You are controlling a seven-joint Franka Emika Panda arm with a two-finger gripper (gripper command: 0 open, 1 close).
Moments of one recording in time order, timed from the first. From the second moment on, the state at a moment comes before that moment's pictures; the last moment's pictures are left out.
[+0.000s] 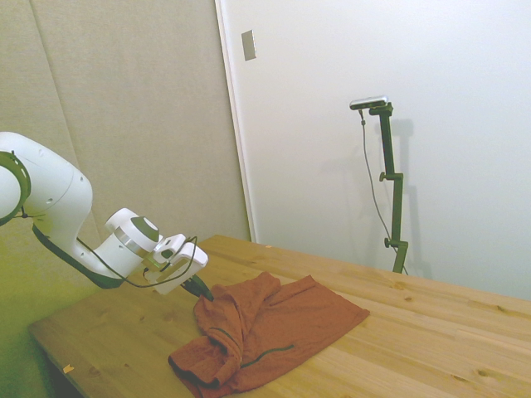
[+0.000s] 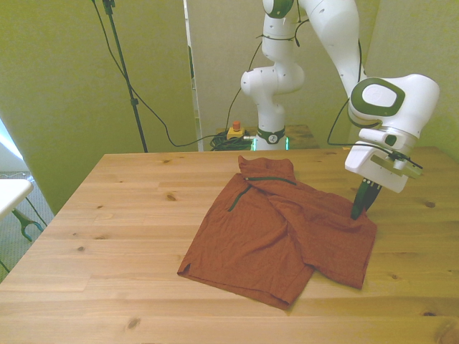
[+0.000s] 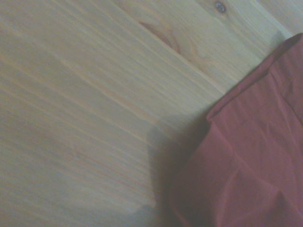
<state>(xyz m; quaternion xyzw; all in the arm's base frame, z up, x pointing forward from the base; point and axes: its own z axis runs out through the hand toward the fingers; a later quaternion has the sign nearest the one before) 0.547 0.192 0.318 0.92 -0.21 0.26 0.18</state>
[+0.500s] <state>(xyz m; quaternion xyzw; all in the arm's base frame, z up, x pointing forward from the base) 0.566 0.157 0.386 0.90 -0.25 0.31 0.16</state>
